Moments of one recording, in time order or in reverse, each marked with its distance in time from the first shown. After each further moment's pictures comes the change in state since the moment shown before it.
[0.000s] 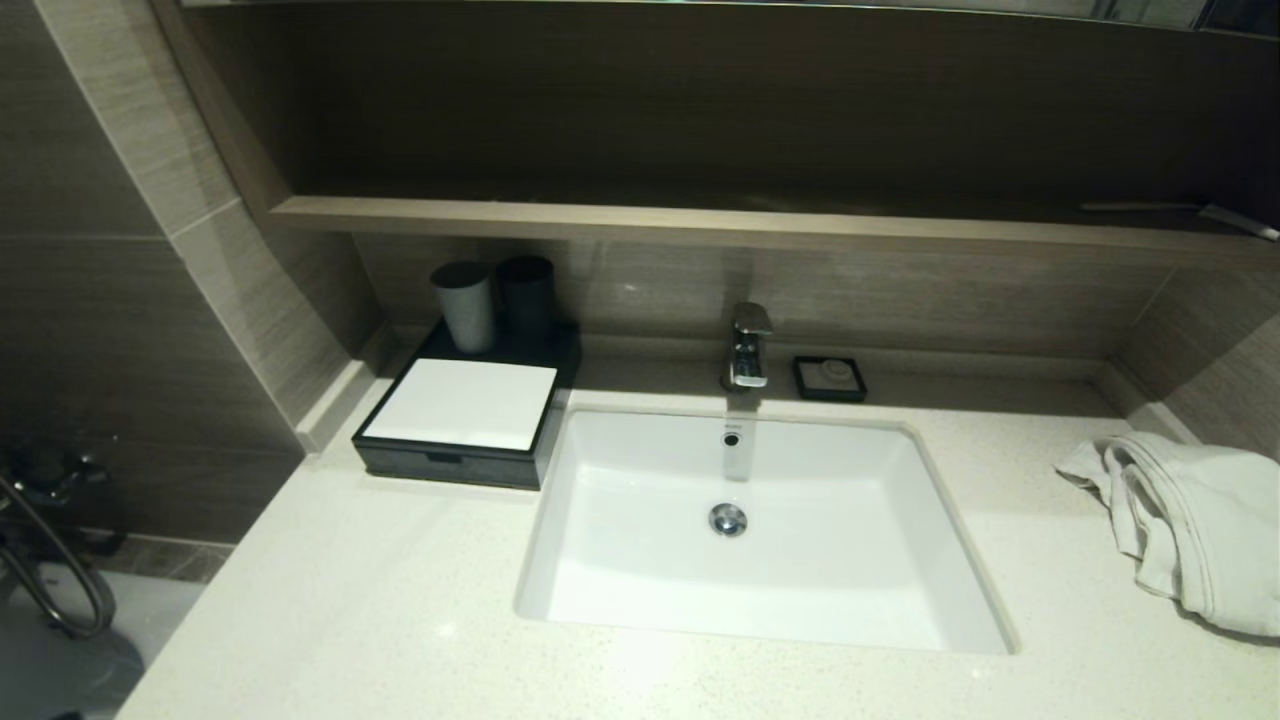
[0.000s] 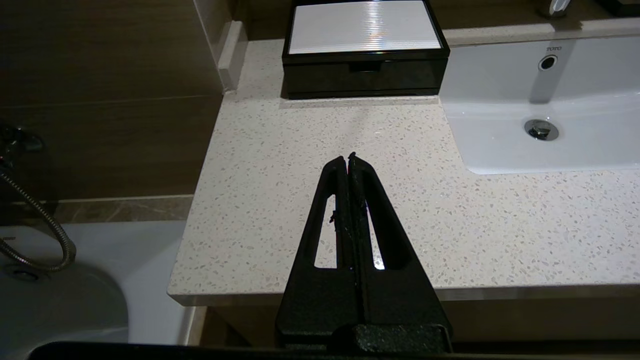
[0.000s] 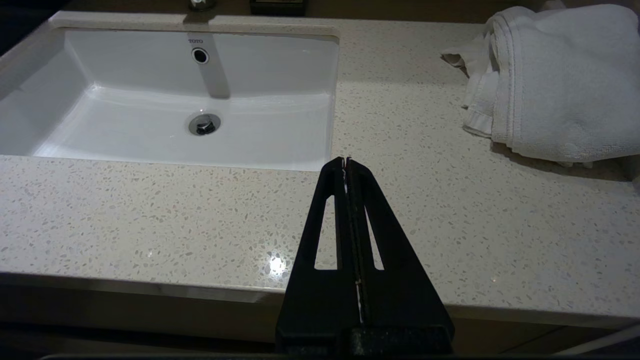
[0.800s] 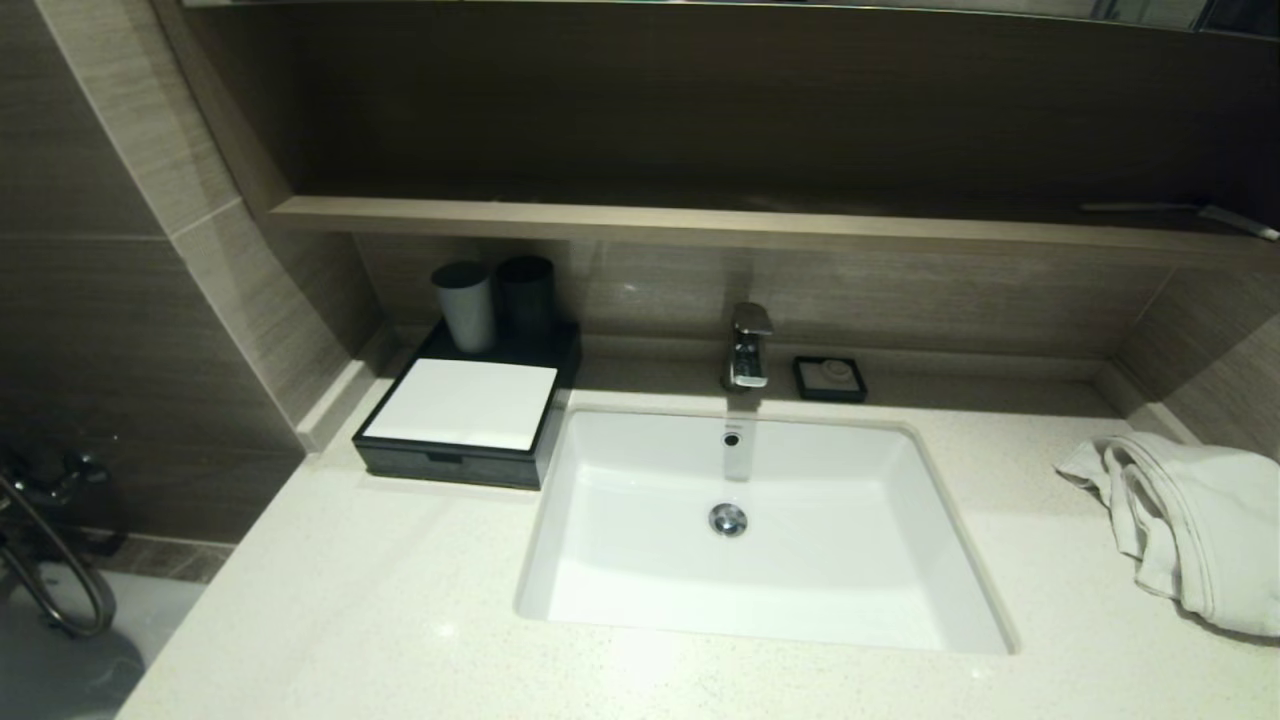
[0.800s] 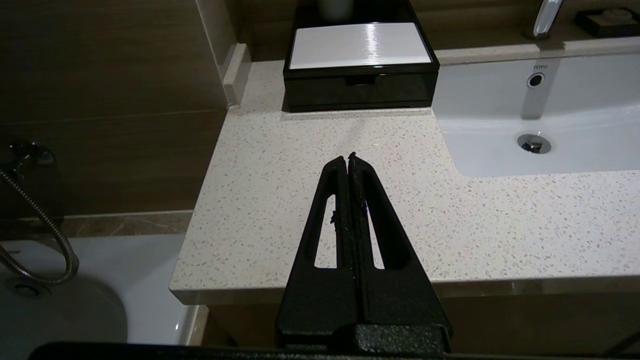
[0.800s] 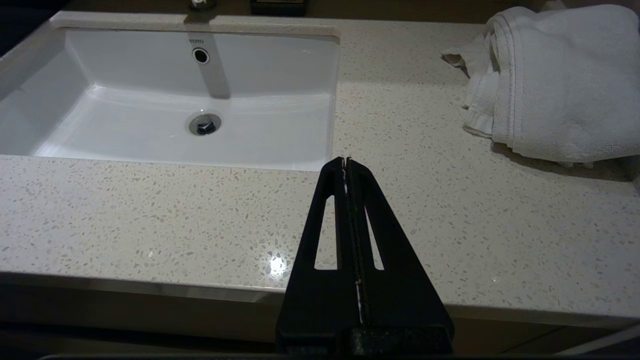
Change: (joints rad) left arm 0.066 -0.255 -0.008 0.172 -0.074 0.001; right arm 0.000 0.000 0.000 0.000 0.000 0.000
